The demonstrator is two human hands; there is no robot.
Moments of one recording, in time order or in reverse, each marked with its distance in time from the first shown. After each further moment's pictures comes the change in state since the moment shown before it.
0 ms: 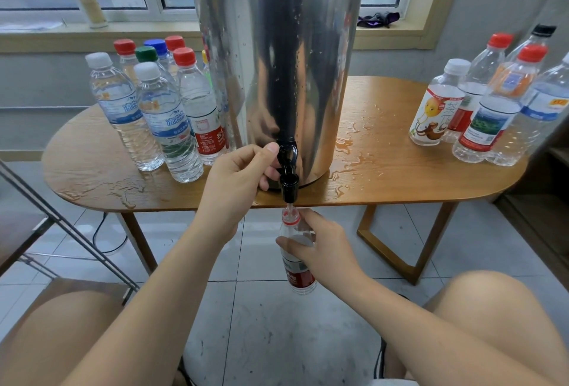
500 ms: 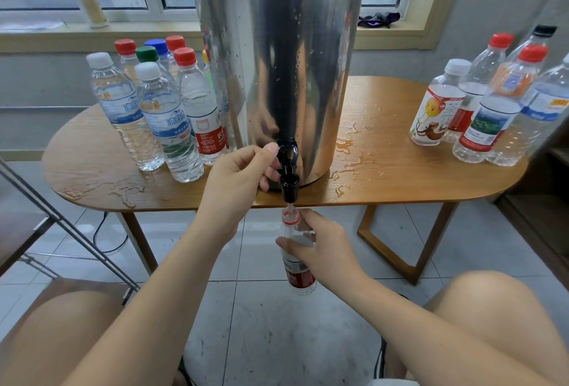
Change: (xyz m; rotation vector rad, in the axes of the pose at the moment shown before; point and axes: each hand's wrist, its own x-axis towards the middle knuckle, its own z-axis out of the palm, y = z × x) left_hand -0.002 0.002 0.001 0.001 0.007 -0.004; right_hand 0.000 0.001 0.000 0.005 0.005 -0.014
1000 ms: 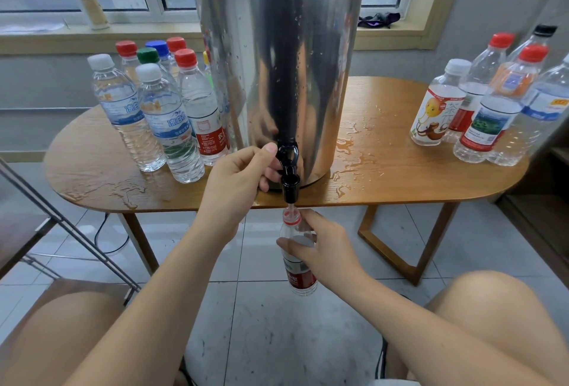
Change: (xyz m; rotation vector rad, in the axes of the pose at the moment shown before) left_hand 0.000 -0.001 -0.001 0.001 0.005 -0.007; right_hand 0.000 0.000 0.000 0.010 -0.012 0.011
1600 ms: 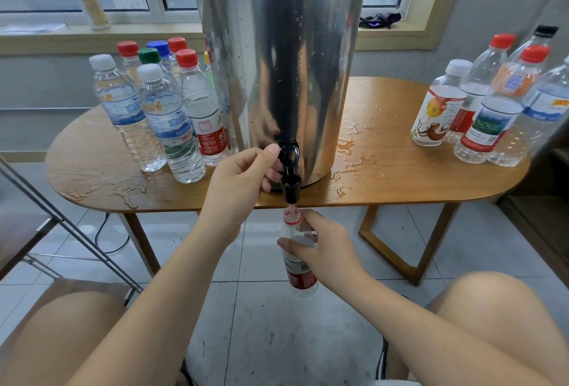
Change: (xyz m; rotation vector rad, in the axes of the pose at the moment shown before) left_hand 0.002 -0.005 0.000 0.004 -0.018 0.013; right_hand 0.000 -0.002 -0.001 -0.012 -0.006 -0.004
